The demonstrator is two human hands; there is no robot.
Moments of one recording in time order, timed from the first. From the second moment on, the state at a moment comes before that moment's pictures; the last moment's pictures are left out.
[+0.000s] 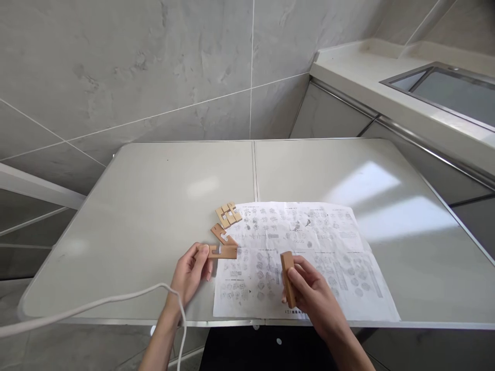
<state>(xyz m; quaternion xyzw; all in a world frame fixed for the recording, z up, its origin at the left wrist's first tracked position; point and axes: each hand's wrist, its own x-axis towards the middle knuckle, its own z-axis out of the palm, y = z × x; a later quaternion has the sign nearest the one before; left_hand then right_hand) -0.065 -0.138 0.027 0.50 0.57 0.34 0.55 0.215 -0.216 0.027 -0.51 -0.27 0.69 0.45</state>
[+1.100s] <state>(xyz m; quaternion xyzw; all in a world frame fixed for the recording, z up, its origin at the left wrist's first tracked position) -0.059 -0.097 0.031 0.70 0.70 -0.10 0.07 0.143 -0.126 0.028 -0.67 -0.67 0.28 0.15</state>
